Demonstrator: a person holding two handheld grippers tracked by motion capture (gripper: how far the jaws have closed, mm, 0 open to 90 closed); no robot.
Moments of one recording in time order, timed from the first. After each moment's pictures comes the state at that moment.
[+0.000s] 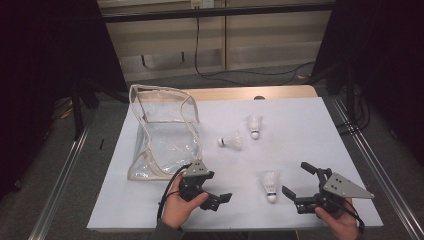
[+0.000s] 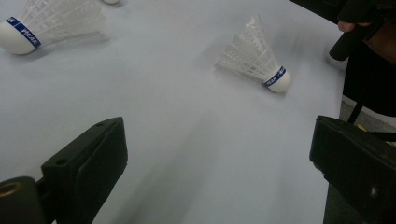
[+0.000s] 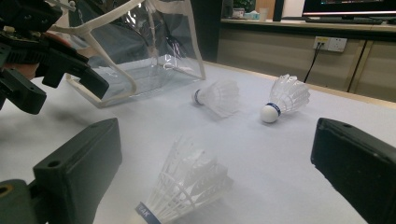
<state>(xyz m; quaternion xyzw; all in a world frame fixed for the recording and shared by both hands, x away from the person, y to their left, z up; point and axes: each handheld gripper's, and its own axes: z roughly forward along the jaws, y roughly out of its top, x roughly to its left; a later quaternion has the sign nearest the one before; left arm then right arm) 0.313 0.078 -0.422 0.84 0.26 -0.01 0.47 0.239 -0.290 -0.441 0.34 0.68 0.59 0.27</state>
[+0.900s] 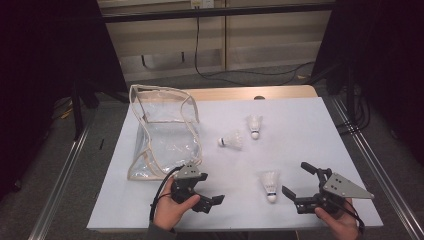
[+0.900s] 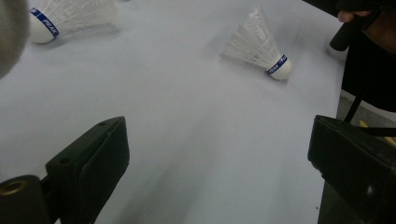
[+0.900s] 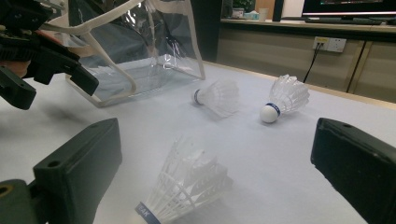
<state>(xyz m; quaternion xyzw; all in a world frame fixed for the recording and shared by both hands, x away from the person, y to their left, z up) 0.309 0.097 -0.421 0.85 0.26 0.00 0.47 0.239 -0.290 -0.441 0.34 0.68 0.59 0.27</state>
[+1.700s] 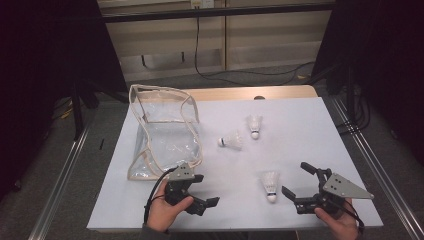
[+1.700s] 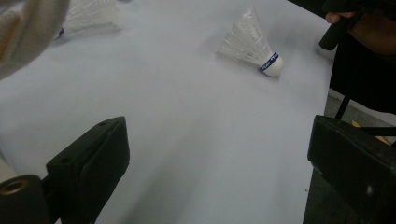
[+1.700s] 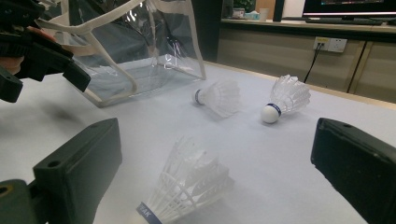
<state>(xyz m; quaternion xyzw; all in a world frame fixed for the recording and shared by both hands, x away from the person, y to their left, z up) 0.305 0.112 -0.419 0.84 0.25 -0.01 0.48 0.239 -0.289 -0.441 0.34 0.68 0.59 0.27</state>
